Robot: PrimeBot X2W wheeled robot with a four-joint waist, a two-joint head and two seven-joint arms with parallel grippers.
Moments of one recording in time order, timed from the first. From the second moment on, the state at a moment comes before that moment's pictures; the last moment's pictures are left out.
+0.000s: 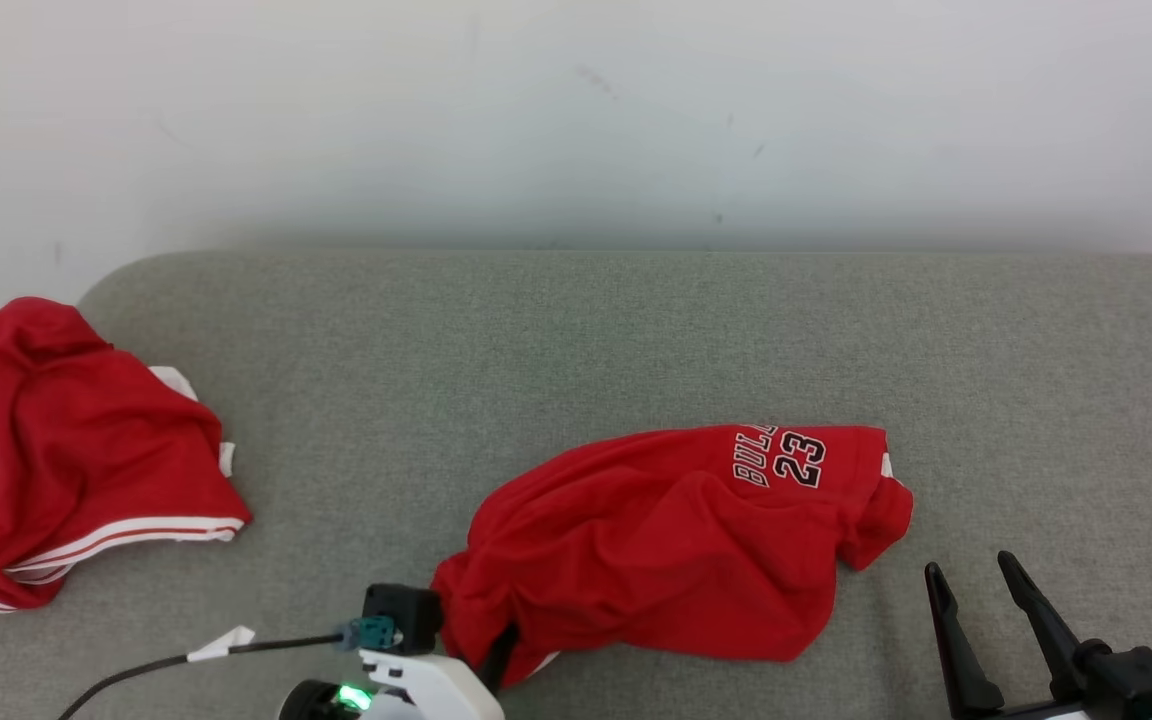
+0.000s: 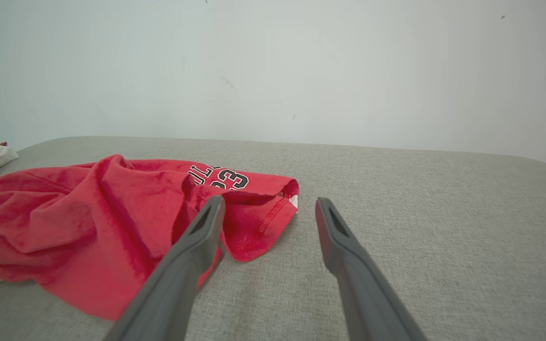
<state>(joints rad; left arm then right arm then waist) -0.33 0.26 -0.73 0.42 -0.69 0.14 0.06 -0.06 -0.13 0.14 0.28 0.28 0.13 -0.26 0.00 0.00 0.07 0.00</state>
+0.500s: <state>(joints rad) -0.12 0.42 -0.69 0.11 -0.55 0.35 -0.16 -0.04 -0.13 0.13 0.26 0.27 0.13 -0.26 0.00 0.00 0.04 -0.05</state>
